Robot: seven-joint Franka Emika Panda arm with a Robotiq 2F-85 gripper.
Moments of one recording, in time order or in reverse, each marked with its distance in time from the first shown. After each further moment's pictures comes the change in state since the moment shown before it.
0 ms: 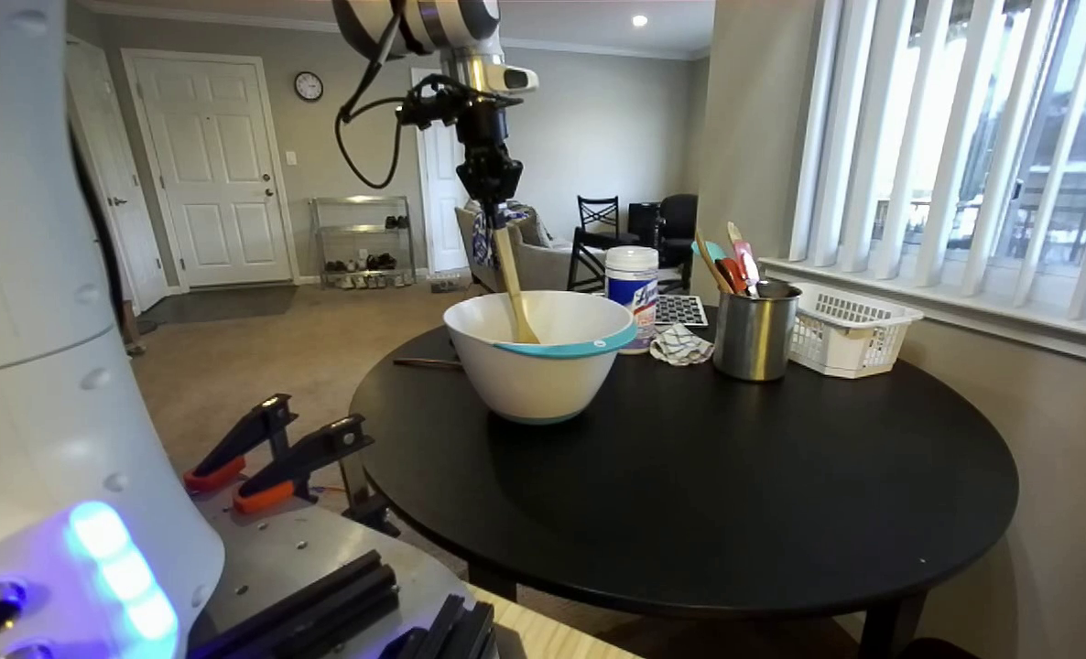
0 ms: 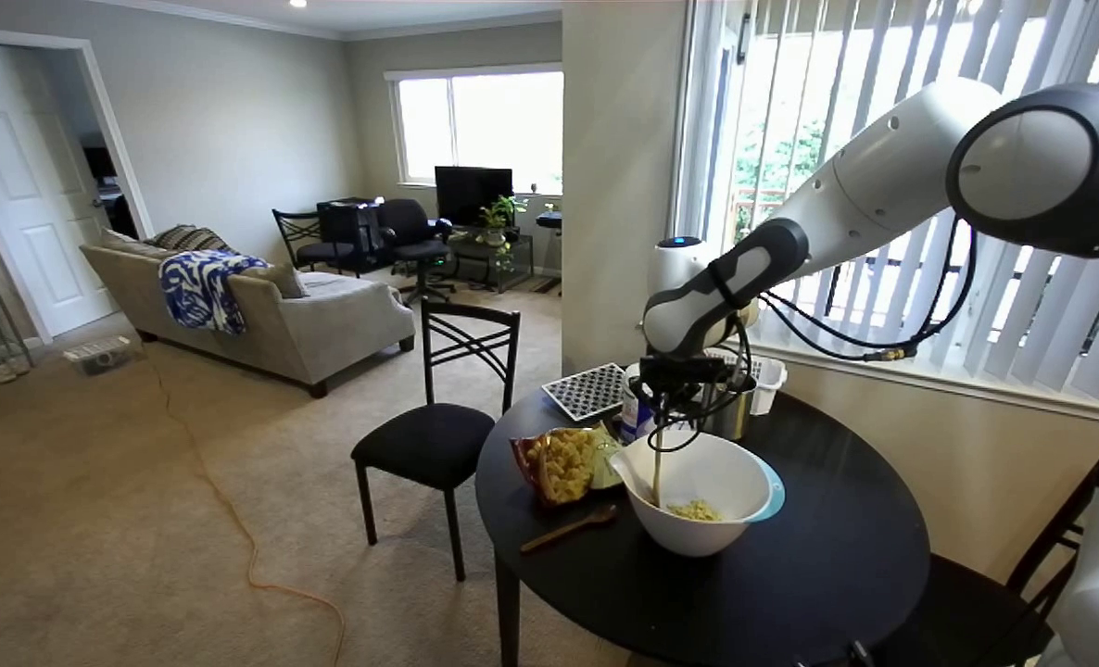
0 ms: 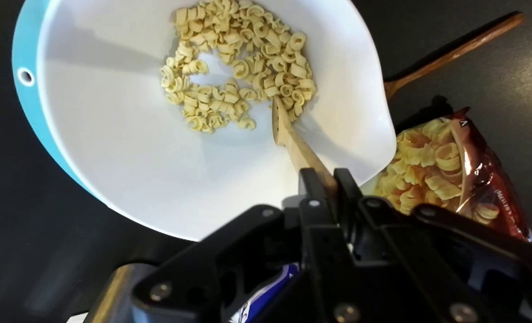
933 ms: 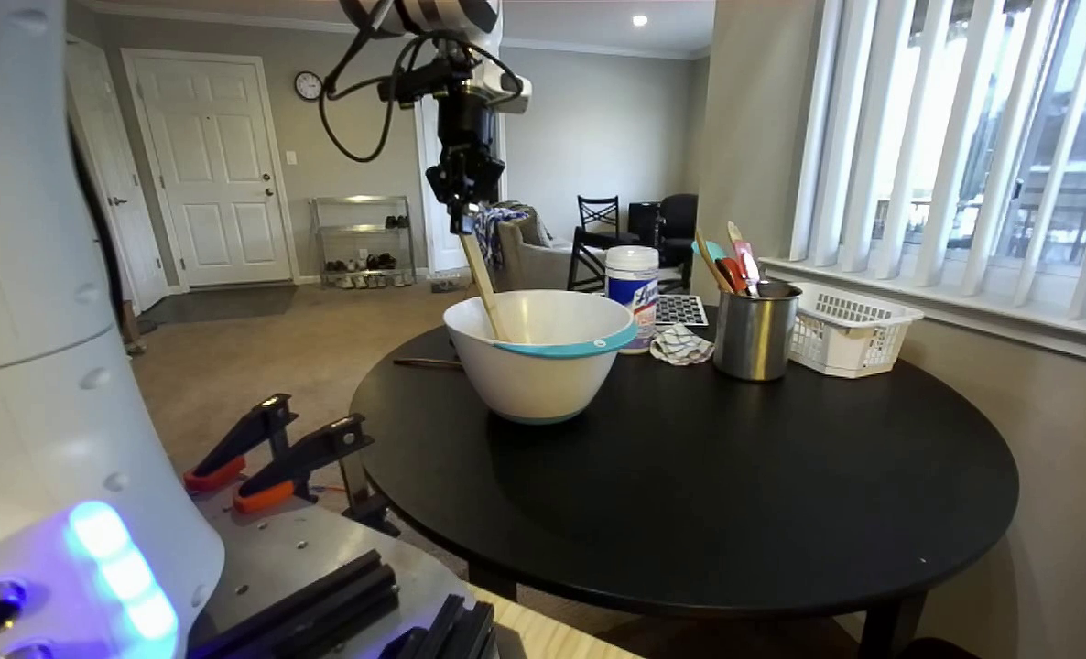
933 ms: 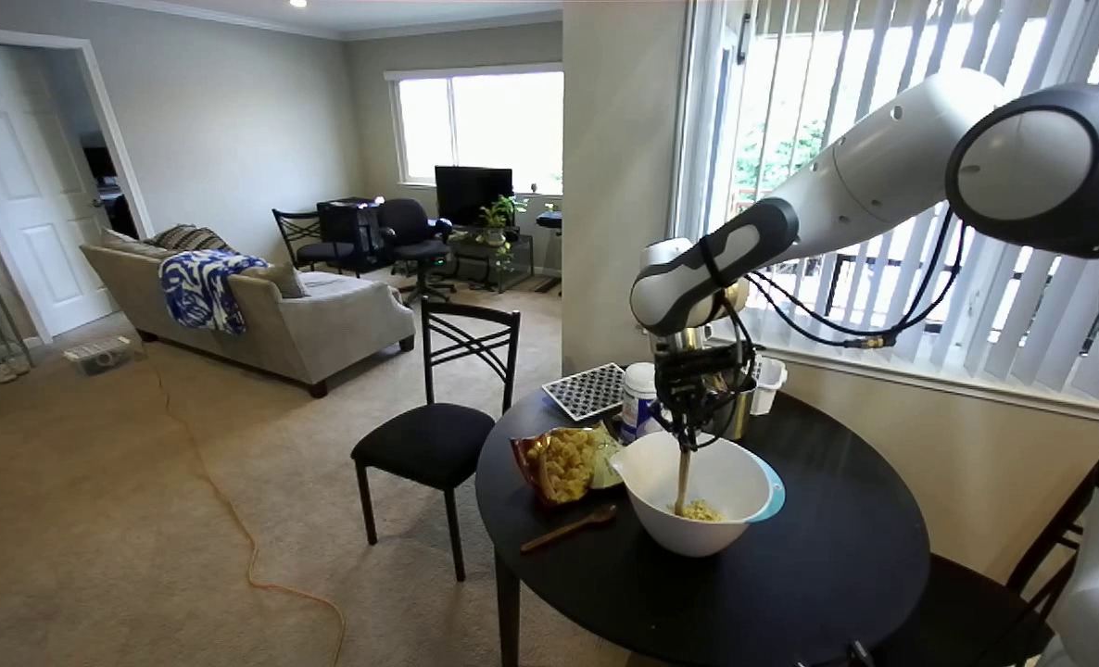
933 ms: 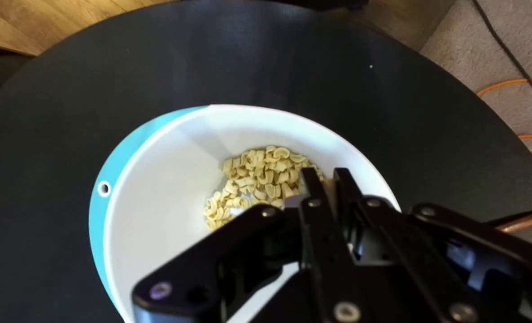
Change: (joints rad) arm 0.000 0.004 0.016 0.077 0.111 -0.463 -0.230
